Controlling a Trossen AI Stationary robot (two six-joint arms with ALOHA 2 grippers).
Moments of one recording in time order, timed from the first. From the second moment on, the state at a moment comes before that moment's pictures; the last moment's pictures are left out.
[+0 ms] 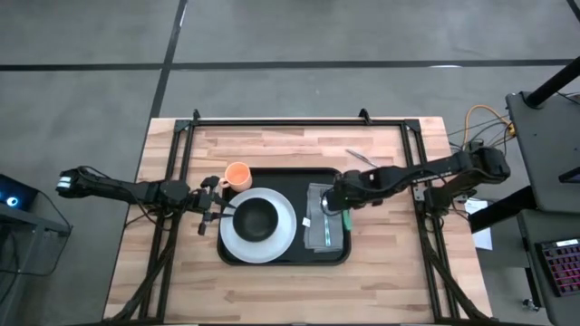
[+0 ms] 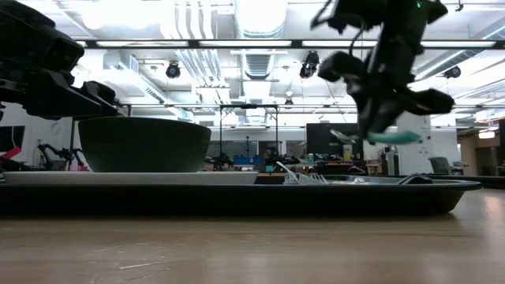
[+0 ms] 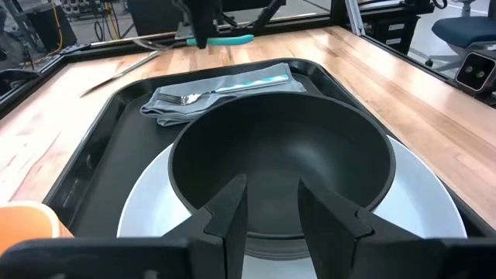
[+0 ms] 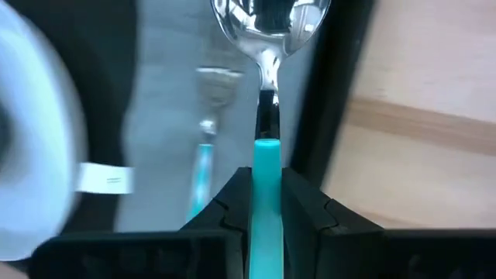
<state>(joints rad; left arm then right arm) -0.11 0.35 0.01 0.02 0.02 0.09 0.05 1.46 0.92 -0.70 0.09 1.47</state>
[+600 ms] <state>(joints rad) -0.11 0.35 0.01 0.02 0.02 0.09 0.14 1.83 1.28 -0.72 0.13 1.57</state>
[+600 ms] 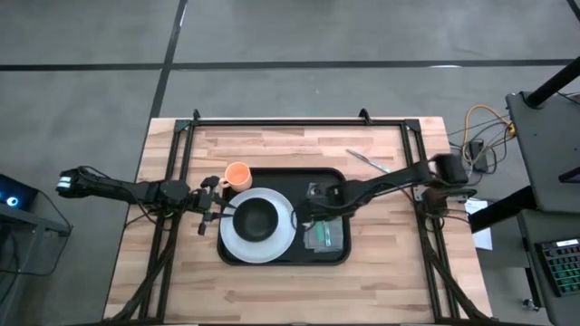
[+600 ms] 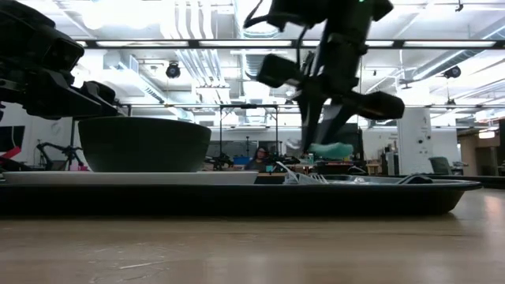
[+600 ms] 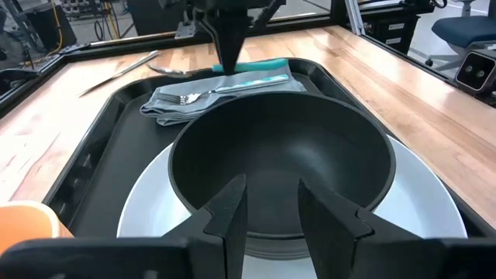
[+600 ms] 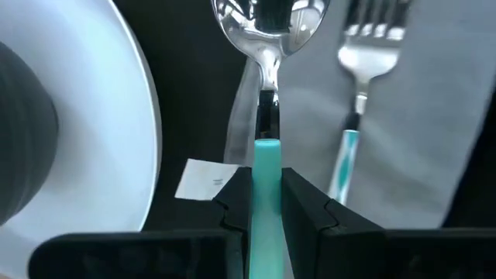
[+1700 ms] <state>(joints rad) -0.11 0.35 0.01 0.02 0.02 0.09 0.15 2.01 1.38 -0.75 0.06 1.73</state>
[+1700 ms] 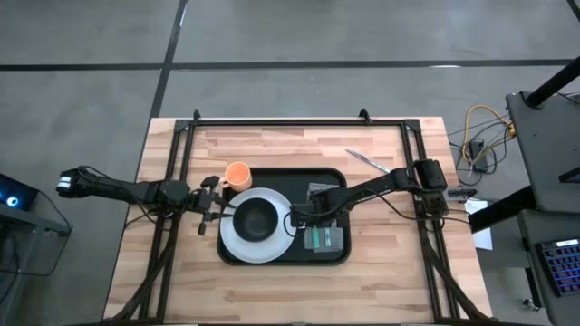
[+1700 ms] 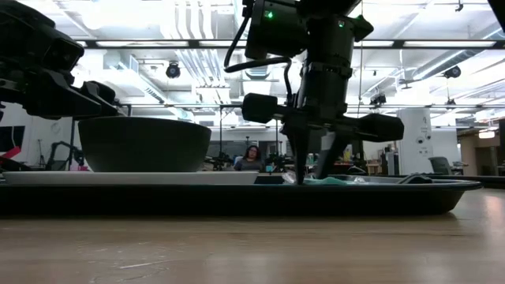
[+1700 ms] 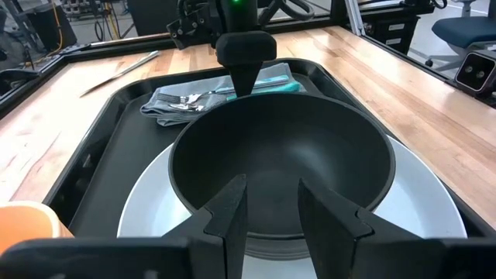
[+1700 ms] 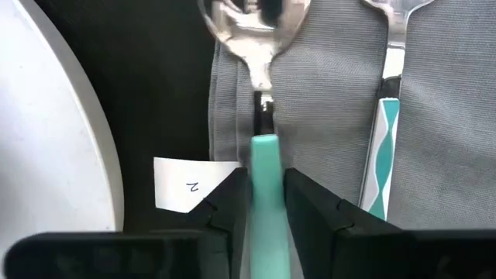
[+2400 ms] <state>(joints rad) -0.11 0.36 0.01 0.02 0.02 0.09 0.15 1.96 1.38 -0.76 0.05 1.72</state>
